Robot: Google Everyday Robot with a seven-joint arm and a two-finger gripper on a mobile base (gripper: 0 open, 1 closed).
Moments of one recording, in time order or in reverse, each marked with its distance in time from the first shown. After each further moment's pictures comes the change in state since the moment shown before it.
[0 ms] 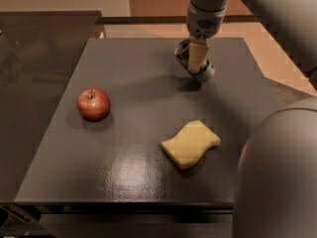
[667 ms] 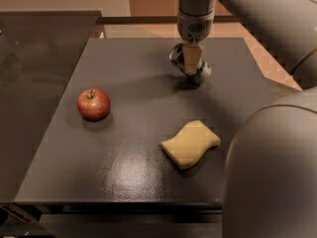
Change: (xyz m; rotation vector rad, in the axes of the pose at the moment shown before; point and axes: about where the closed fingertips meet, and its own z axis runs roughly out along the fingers) arm -0.012 0.001 0.011 0.003 0.084 -0.101
